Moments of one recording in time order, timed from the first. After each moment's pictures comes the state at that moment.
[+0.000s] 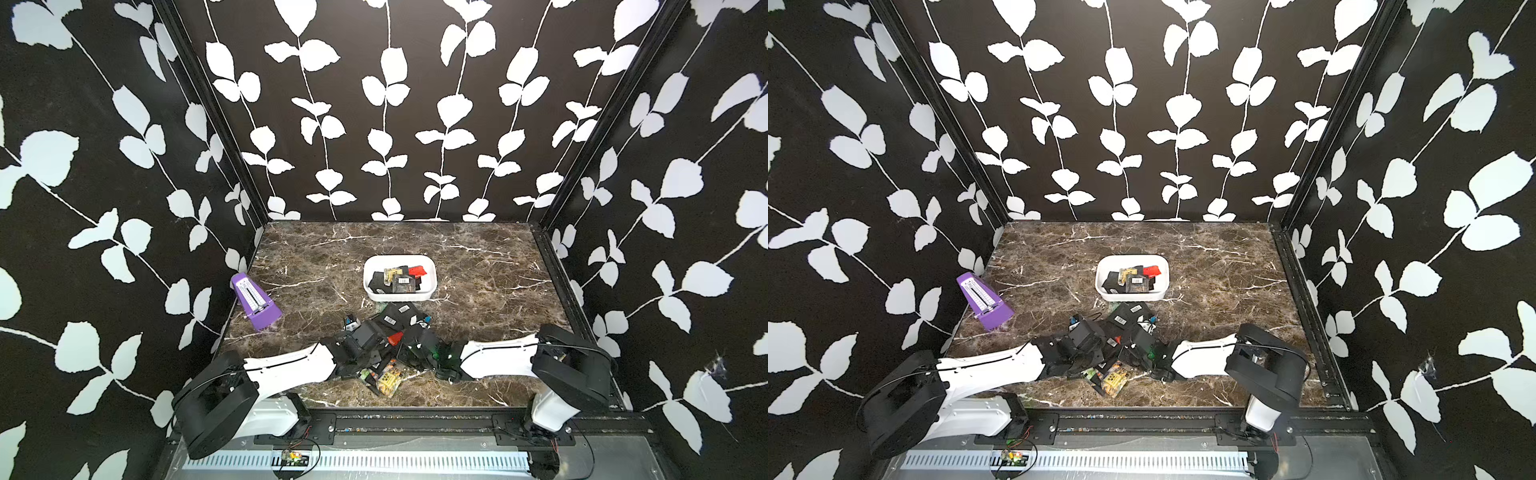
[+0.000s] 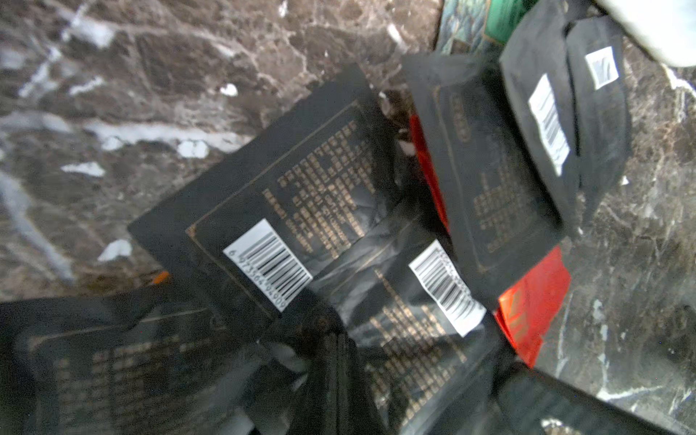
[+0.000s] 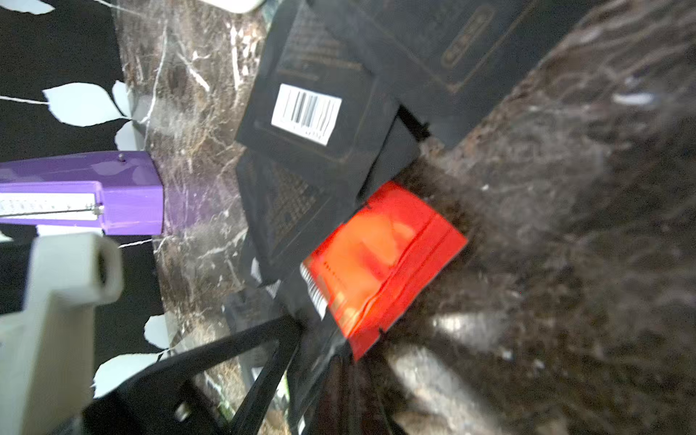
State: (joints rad) left arm -0.91 1.25 0.49 -0.33 -0.15 -1.16; right arm 1.13 1.64 0.71 0.18 0.09 1.35
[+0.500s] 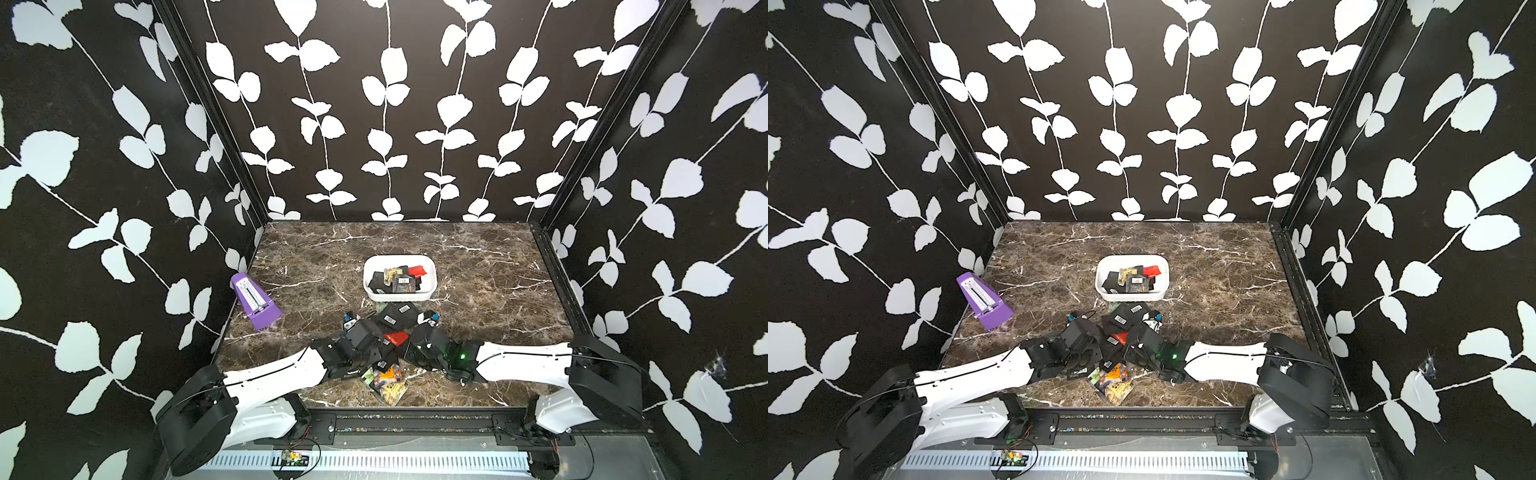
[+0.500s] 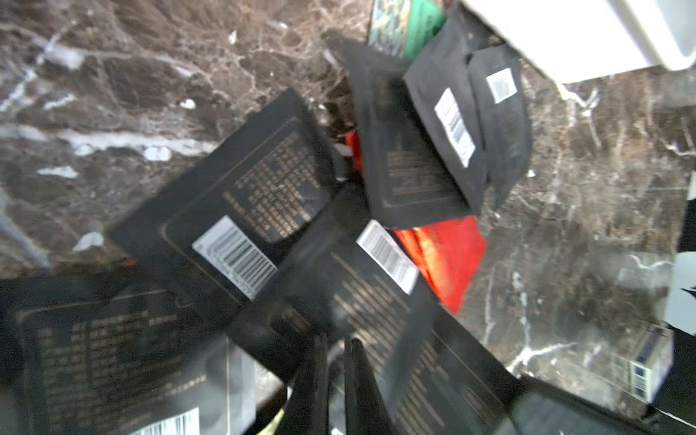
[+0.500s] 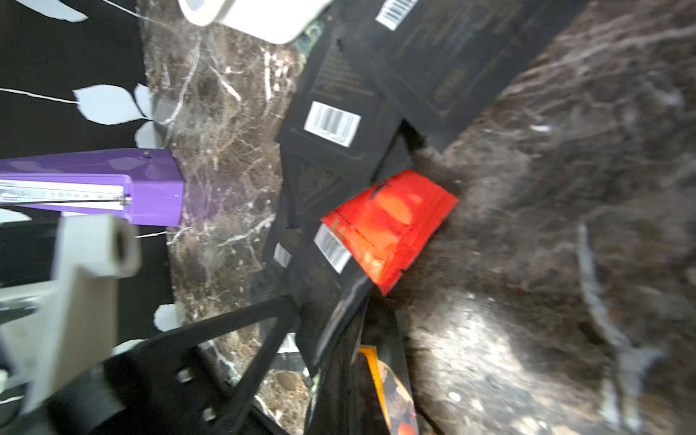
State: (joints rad) left arm -0.91 1.13 0.49 -0.34 -0.11 -1.15; right arm 1.13 1.48 0.70 0.01 0.12 1.32
